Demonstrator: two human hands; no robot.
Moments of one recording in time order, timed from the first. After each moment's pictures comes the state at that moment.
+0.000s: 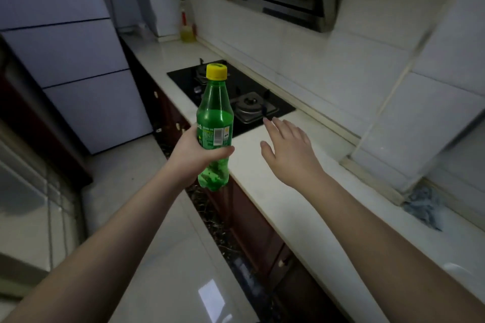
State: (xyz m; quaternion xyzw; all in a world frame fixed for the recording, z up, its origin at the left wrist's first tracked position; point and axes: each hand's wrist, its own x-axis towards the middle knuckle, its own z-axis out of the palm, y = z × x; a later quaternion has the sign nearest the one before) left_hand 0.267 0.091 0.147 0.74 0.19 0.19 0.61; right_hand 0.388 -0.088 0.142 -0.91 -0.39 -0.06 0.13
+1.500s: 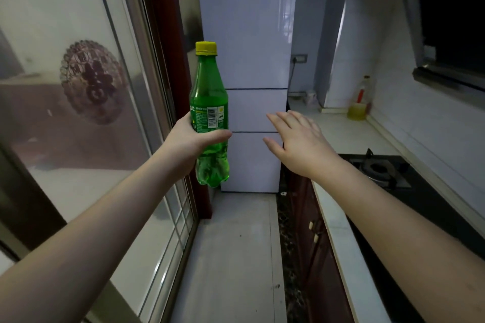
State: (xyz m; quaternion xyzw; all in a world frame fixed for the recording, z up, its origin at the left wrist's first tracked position) left_hand 0.243 0.480 0.281 0.66 0.34 0.47 0.47; right_hand 0.466 0.416 0.271 -0.69 -0.70 -0.13 0.16
